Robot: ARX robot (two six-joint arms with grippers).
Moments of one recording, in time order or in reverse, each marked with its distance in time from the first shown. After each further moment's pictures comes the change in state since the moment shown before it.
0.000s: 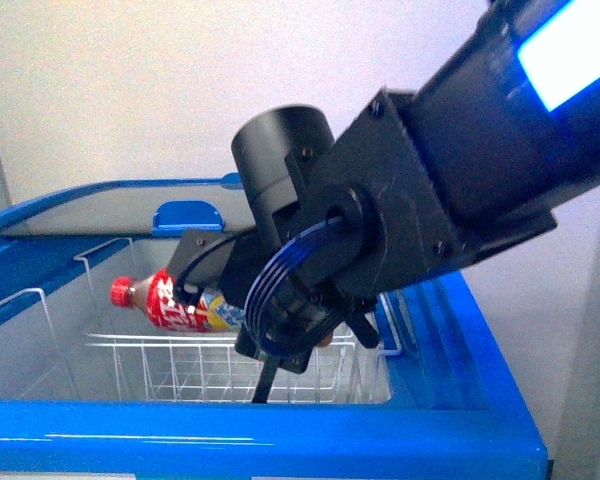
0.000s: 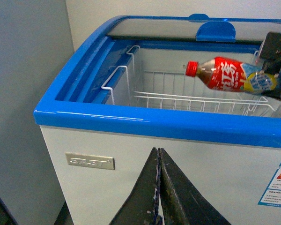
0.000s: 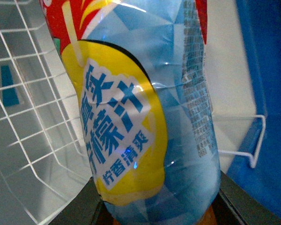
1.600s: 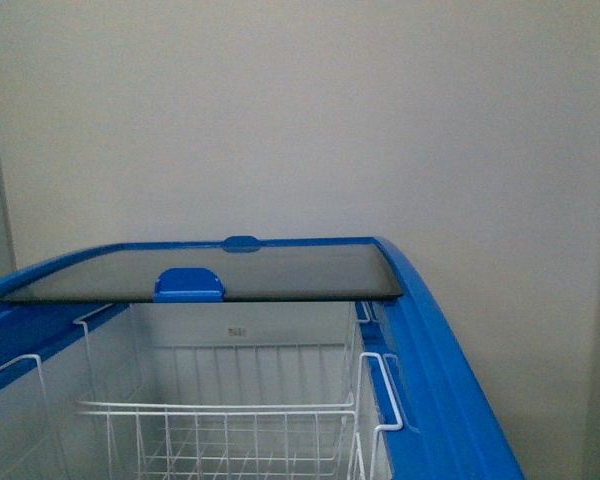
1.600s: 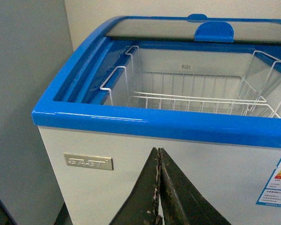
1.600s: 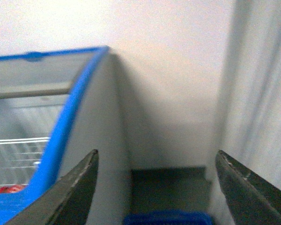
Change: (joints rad) left arm 0.000 0.000 0.000 0.000 0.000 0.000; right arm -0.546 -1.586 -1.134 0.027 -0.224 0.993
